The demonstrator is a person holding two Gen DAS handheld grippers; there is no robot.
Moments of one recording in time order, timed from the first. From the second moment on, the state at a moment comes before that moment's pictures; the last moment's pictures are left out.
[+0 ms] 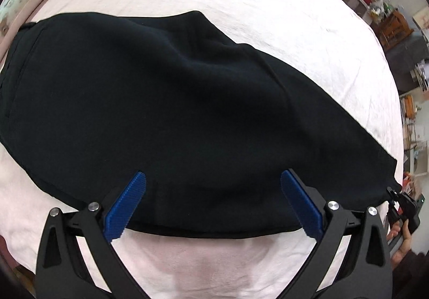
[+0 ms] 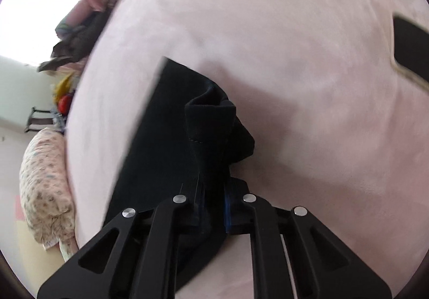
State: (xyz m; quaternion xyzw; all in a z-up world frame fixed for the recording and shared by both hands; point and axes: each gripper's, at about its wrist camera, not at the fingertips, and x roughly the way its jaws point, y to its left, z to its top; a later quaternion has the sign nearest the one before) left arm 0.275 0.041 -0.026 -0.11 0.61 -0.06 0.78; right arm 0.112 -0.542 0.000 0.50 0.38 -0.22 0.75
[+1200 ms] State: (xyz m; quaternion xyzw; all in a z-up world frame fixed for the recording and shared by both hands) left arm 0.215 0.196 0.008 -0.25 0.57 0.03 0.78; right arm 0.286 -0.054 0.026 -0.03 0.58 0.16 0.80
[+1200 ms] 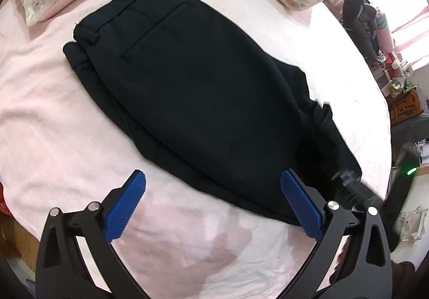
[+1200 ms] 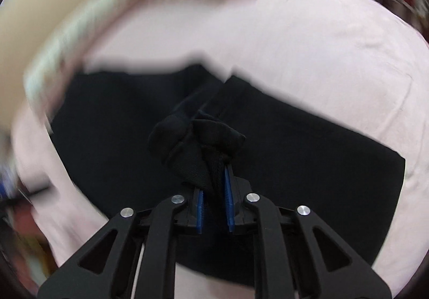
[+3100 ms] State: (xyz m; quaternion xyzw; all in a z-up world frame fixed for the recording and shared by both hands) left arm 0.206 0.323 -0.032 -0.38 0.55 0.08 0.74; right arm 0.267 0.031 0.037 -0.27 0.42 0.16 0.85
